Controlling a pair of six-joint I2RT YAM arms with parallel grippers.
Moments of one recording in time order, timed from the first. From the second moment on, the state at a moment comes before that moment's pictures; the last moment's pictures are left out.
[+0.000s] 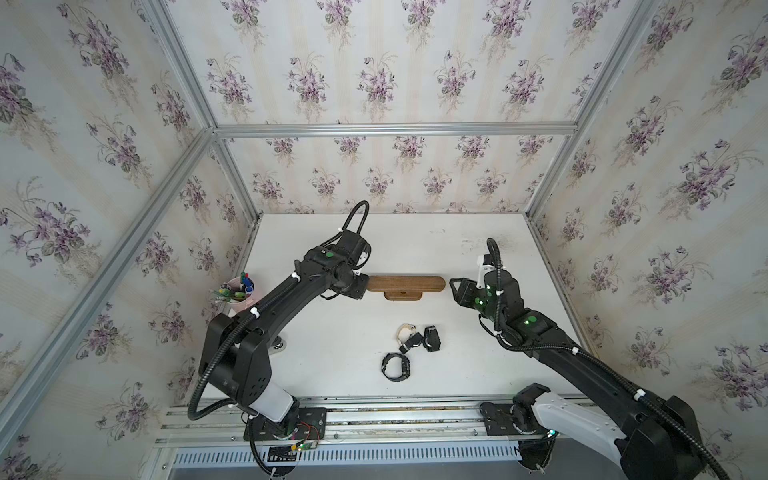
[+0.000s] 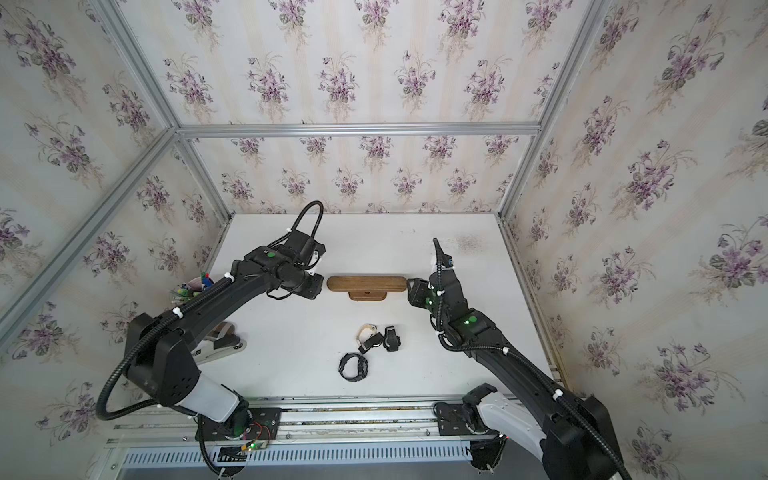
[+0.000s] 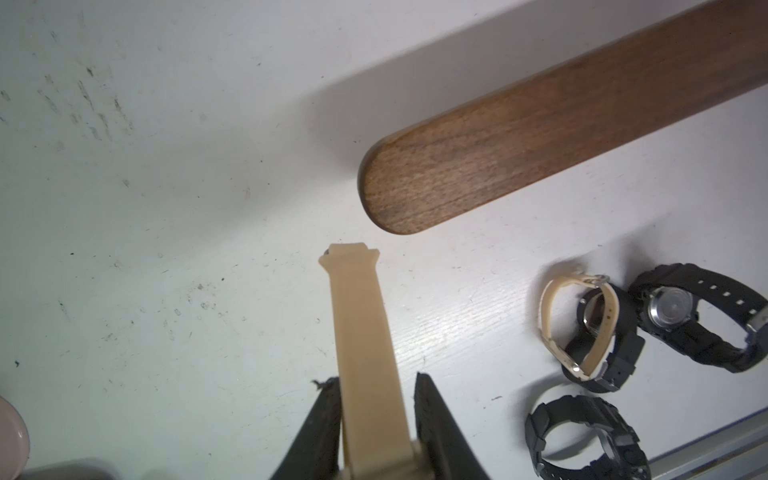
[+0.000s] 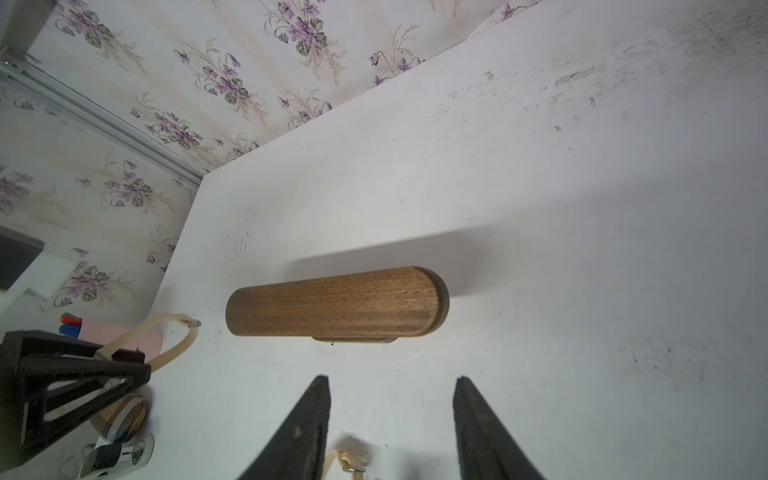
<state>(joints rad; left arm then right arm) -0.47 1.59 1.33 -0.95 -0.01 -0.10 0.51 1.02 0.64 -0.16 0.04 0.64</state>
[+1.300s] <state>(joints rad) -0.44 1.90 1.53 -0.94 0.06 -0.09 0.47 1.25 0.66 0.04 -0.07 0.52</state>
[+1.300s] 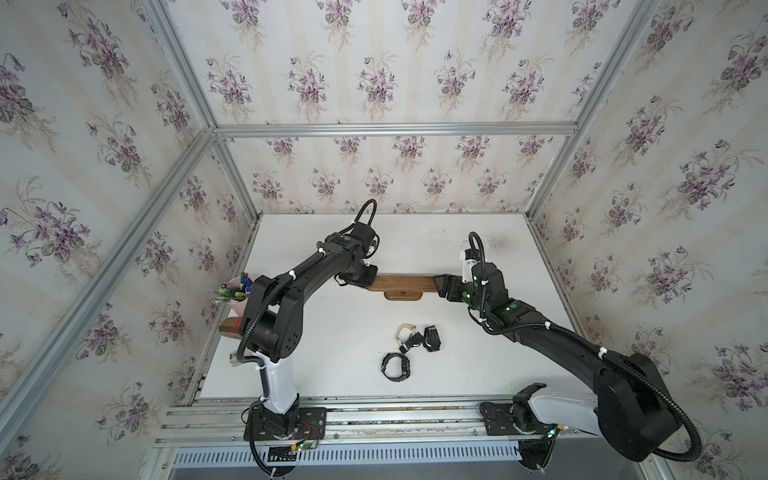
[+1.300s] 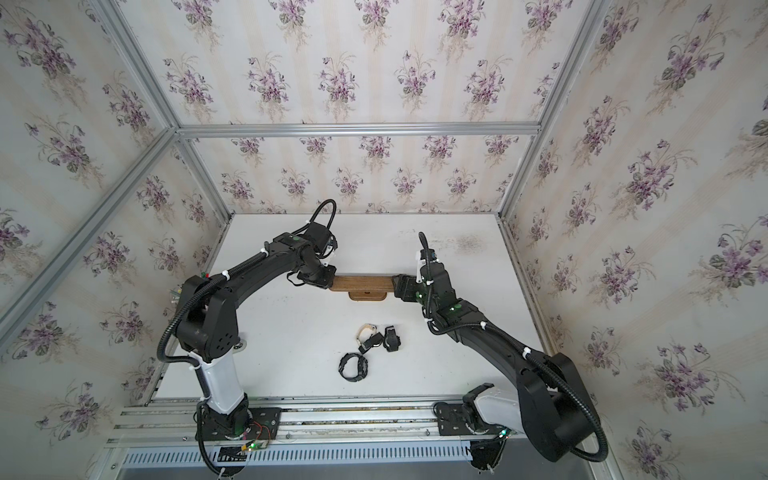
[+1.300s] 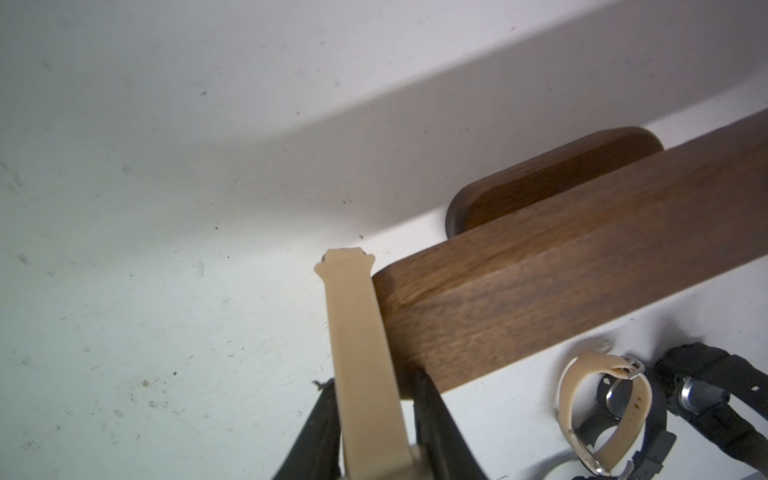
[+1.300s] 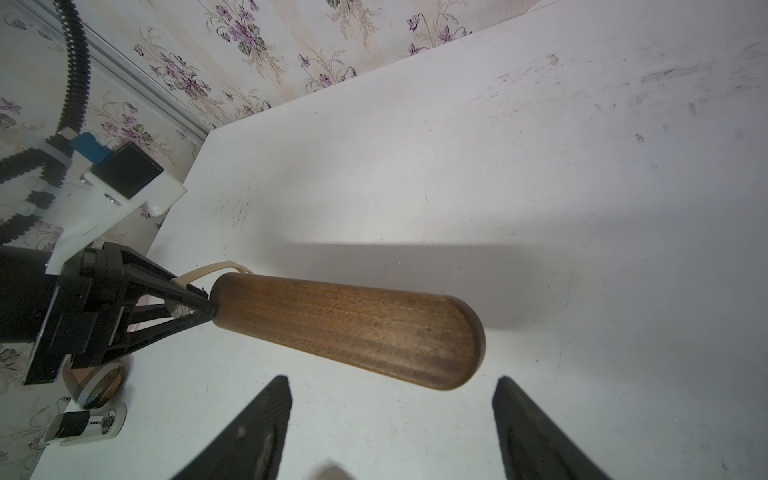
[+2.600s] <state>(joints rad) -0.49 1.94 1.61 -0.99 0.06 -0.07 0.46 1.25 0.58 0.00 -0.15 0.56</state>
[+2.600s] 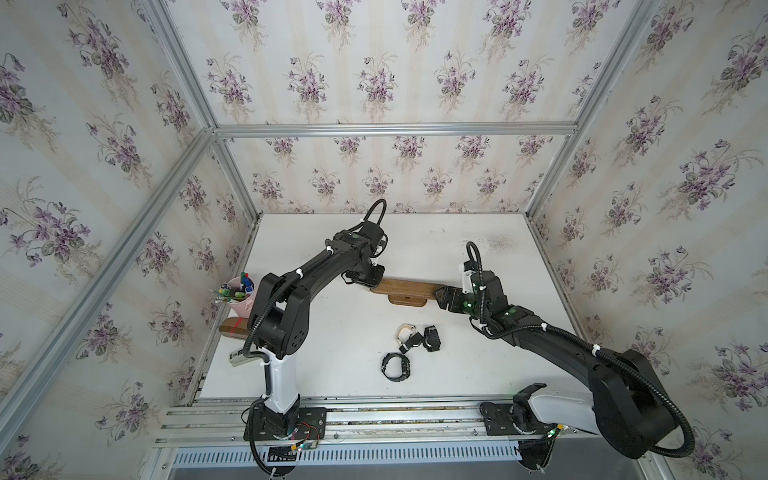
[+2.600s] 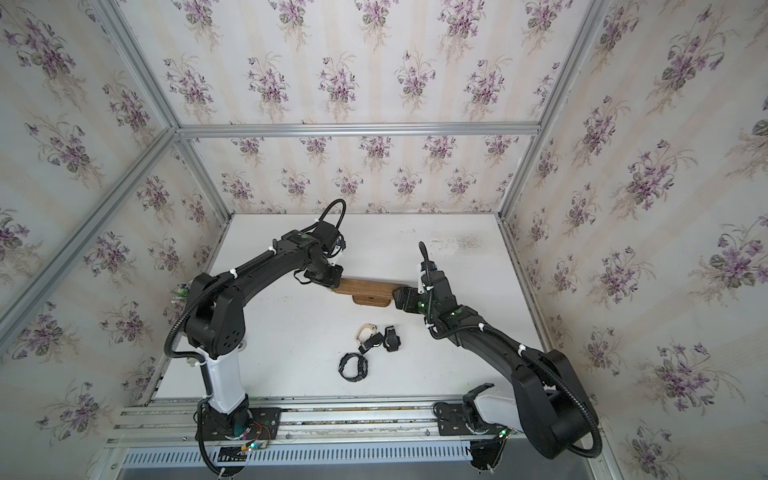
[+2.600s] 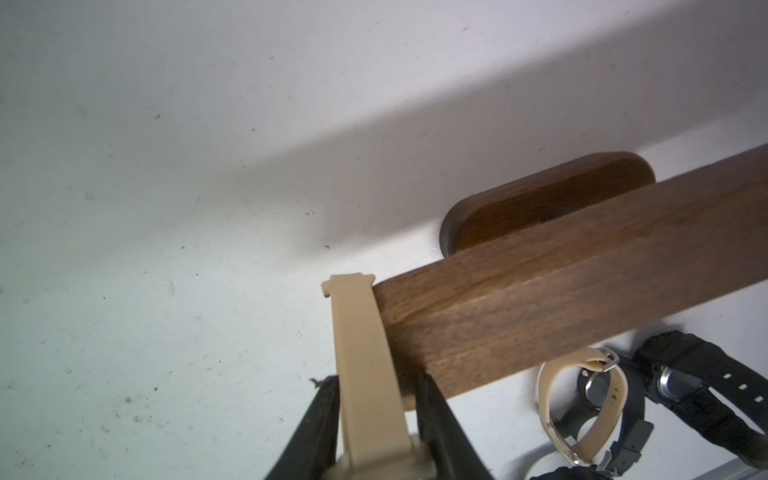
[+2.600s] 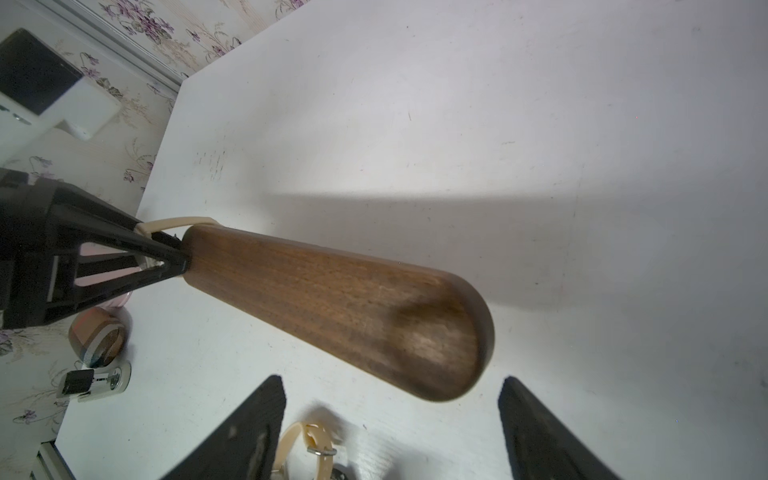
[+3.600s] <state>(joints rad) -0.52 1.94 1.60 -0.99 0.08 -0.07 0.47 1.33 0.63 0.02 -0.19 0.52</state>
